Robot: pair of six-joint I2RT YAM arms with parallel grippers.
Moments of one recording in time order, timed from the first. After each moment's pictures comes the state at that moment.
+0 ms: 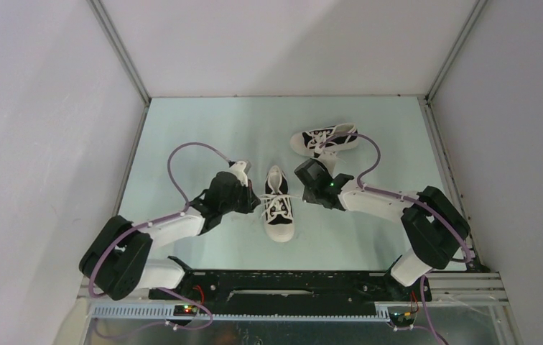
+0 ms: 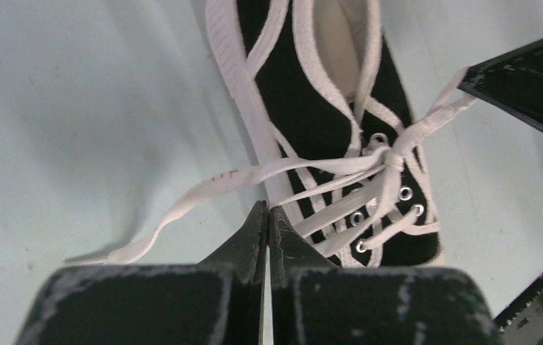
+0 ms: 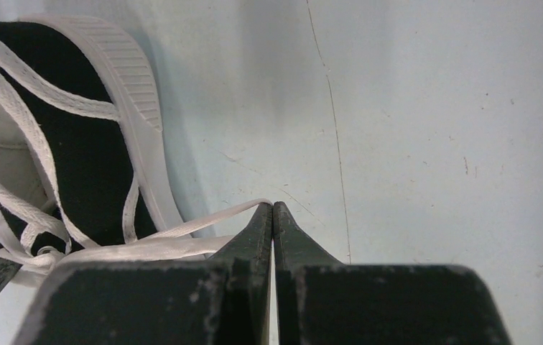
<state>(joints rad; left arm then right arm) -0.58 1.28 0.47 0.20 0.12 -0.43 0.79 1.59 0.93 -0.33 0.39 0.85</state>
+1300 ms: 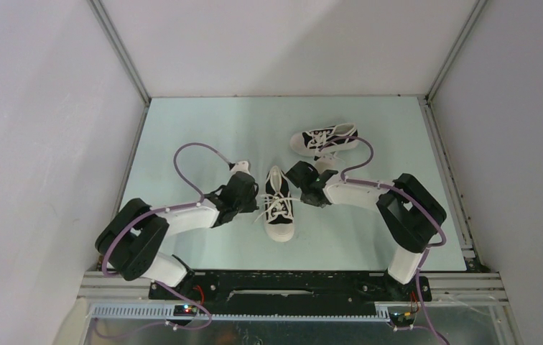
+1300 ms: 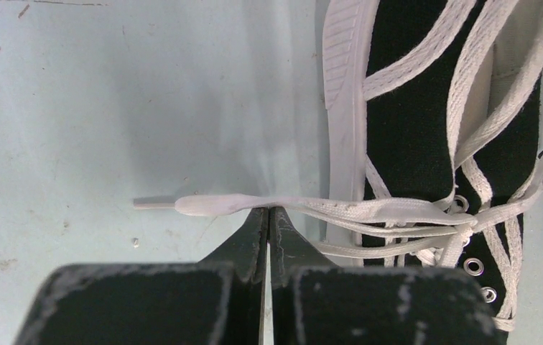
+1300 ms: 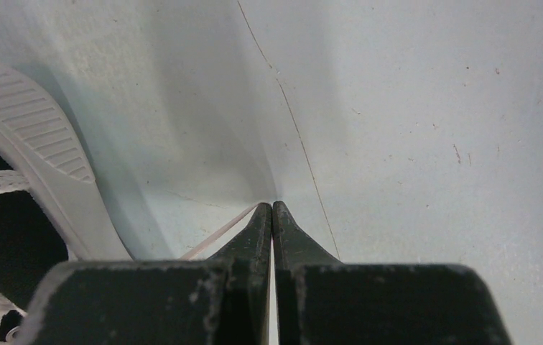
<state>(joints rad) -0.67 1.45 0.59 0.04 -0.23 -0.63 0.79 1.77 1.03 -0.47 0.49 1.02</state>
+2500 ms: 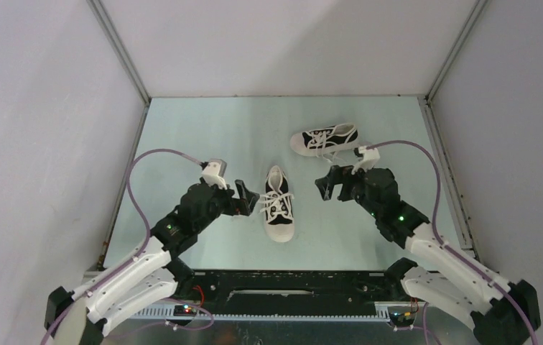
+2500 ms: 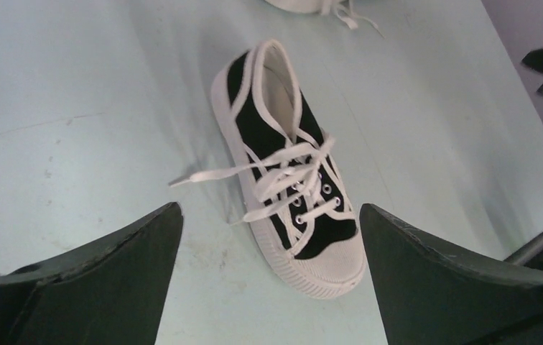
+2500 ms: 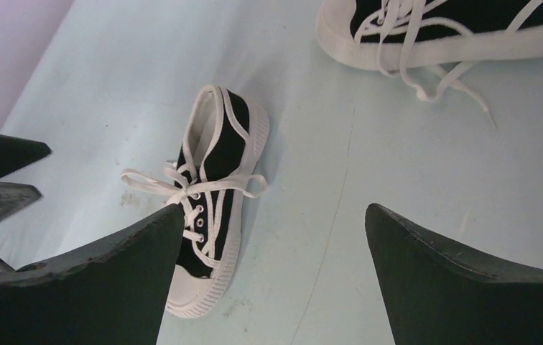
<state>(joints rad) -0.66 0.72 0.47 -0.11 -0.11 -0.48 0.61 0.90 0.60 -0.05 0.07 0.44</state>
